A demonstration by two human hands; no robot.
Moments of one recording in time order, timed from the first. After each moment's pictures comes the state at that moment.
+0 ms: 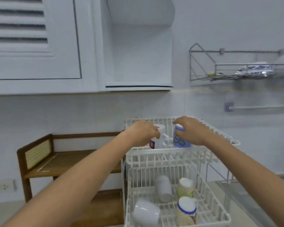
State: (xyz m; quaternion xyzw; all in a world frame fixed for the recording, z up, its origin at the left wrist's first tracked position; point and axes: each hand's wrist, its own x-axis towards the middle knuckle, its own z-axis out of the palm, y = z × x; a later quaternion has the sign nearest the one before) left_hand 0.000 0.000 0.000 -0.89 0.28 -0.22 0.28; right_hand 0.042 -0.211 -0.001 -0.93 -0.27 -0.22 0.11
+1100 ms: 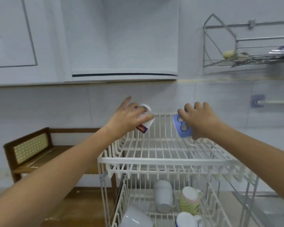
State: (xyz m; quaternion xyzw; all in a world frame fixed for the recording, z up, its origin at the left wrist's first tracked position) left_hand 0.074 0.026 -0.007 -0.81 0.20 -0.42 0.35; right_hand 0.134 -0.227 0.009 -0.88 -0.23 -0.30 -0.29
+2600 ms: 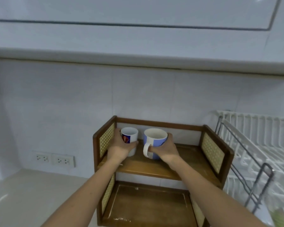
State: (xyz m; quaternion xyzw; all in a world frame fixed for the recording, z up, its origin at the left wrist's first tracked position) left_hand 0.020 0.387 -0.160 -0.79 -0.20 -0.33 -0.47; right_hand 0.104 0.224 -0.157 -0.79 -0.19 0.02 0.58
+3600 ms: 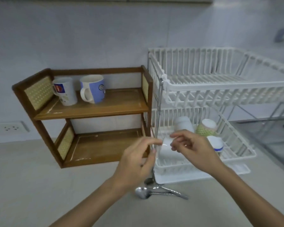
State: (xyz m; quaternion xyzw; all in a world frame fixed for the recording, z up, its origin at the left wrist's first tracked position) left_hand -0.124 0.109 -0.221 -0.82 0.25 -0.32 -0.41; right_hand -0.062 -0.092 -0.206 -0.82 -0.25 -0.02 0.52
